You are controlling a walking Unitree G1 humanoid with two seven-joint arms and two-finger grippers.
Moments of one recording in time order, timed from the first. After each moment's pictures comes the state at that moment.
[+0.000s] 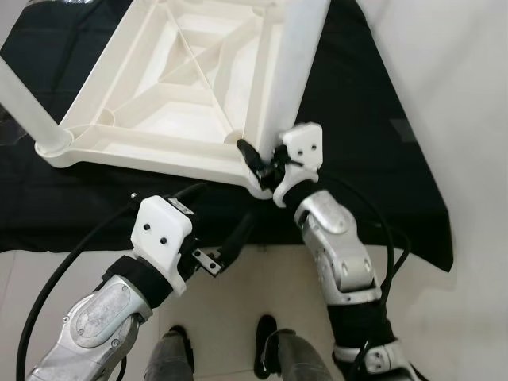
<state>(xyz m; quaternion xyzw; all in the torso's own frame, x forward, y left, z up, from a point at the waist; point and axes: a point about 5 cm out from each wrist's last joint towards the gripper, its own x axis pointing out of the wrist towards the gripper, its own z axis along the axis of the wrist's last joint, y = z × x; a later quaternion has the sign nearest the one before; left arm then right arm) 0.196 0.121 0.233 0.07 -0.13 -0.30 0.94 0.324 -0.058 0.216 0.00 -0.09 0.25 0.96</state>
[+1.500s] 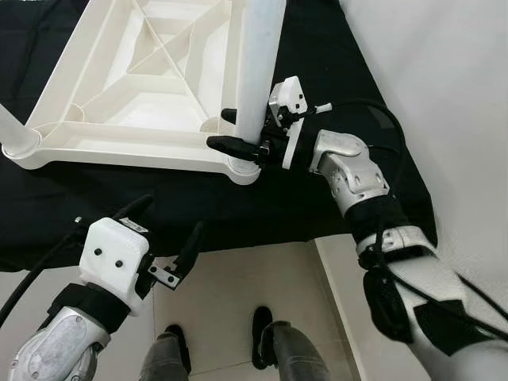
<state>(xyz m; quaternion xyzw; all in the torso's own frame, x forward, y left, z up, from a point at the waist) 0.171 0.151 0.226 0.11 -0.12 -0.20 0.97 0.383 -0.080 0.269 -0.07 -0.10 0.57 0.81</state>
